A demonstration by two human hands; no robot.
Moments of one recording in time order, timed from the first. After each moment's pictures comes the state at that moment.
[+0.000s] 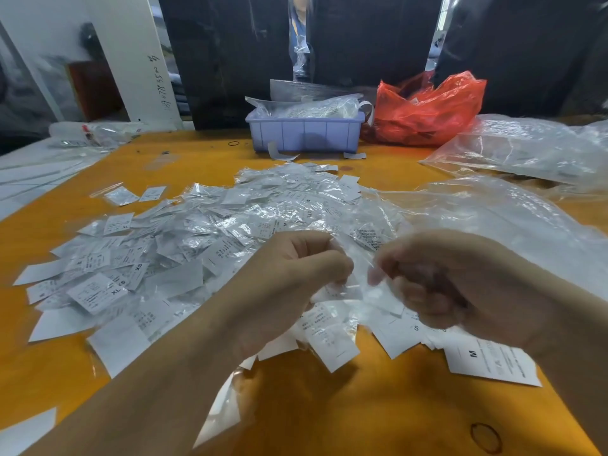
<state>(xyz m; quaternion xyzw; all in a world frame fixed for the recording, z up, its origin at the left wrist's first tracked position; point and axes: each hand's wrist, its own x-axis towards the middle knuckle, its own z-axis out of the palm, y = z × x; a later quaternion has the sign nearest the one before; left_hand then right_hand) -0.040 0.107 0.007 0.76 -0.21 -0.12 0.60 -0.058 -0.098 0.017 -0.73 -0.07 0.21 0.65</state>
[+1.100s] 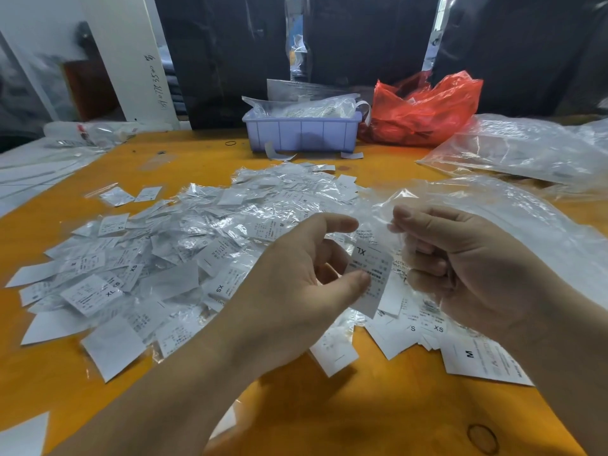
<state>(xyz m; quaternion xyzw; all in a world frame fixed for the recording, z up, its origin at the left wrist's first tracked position) -0.052 0.100 0.001 0.80 -0.26 0.00 0.53 -0.058 -0.089 0.018 -0.62 -0.01 0.03 0.78</state>
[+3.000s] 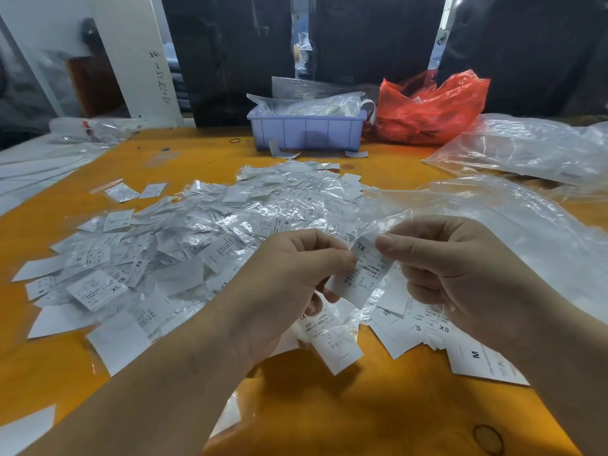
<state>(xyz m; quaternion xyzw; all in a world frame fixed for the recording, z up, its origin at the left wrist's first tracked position) -0.042 0.102 0.004 0.71 -0.08 -0.16 0.68 -0.058 -0.086 0.010 -0.71 -0.07 0.04 0.70</state>
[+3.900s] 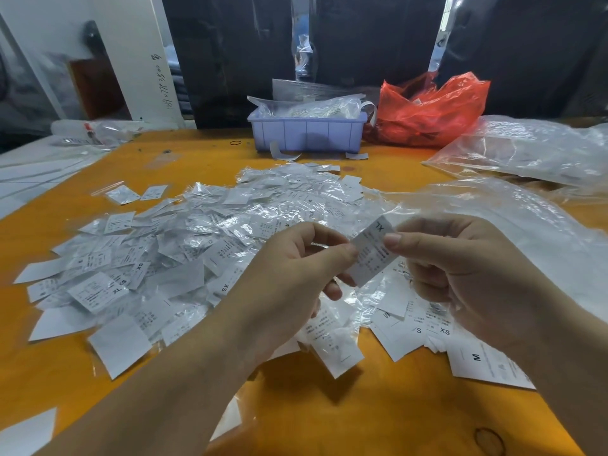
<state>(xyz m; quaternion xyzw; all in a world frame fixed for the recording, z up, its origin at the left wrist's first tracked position) -0.042 0.103 0.002 0.75 -0.13 -0.10 0.64 -0.058 -0.089 0.013 -0.70 -0.08 0.02 0.71</state>
